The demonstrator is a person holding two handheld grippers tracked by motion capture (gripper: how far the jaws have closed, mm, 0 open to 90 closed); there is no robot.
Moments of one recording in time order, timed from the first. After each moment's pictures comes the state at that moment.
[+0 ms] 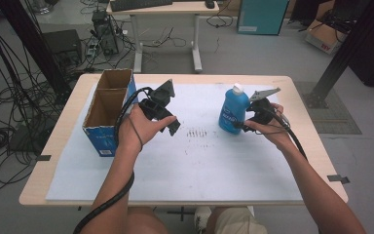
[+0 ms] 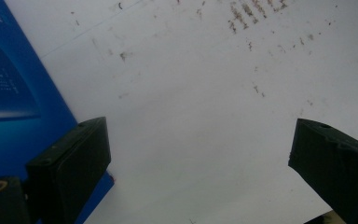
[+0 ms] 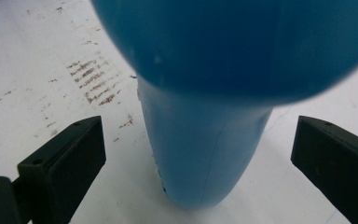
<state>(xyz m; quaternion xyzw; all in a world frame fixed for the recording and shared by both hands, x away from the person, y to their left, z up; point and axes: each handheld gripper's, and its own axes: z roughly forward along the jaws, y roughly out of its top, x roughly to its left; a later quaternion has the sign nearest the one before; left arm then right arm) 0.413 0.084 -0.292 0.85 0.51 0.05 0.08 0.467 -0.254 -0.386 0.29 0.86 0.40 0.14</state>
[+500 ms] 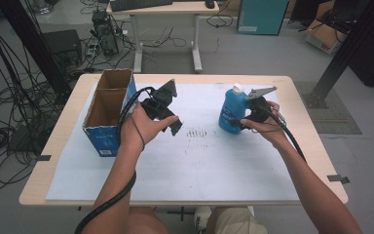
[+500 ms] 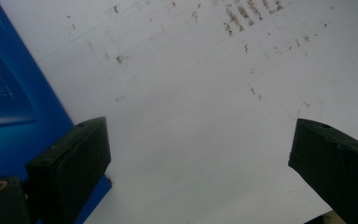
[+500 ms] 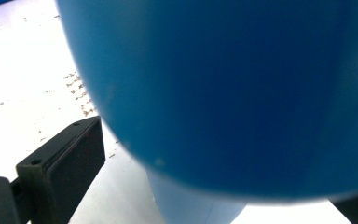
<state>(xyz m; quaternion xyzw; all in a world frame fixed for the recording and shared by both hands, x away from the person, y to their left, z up) 0.414 0.079 -0.291 0.86 0.51 0.05 0.08 0.473 -0.245 -0.386 0.28 0.85 0.41 0.15</state>
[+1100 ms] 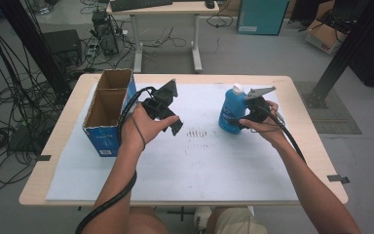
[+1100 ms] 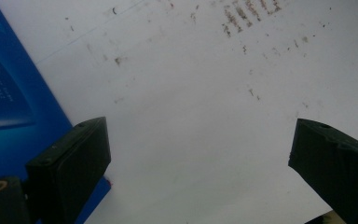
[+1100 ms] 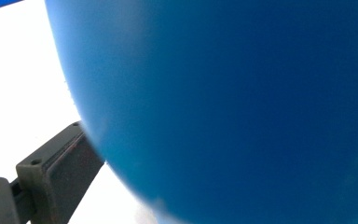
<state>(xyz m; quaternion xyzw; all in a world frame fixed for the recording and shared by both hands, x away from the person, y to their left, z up) 0.415 0.078 -0.291 0.86 0.50 0.05 0.08 0.474 -0.243 -0.387 0.28 0.85 0.42 0.15</state>
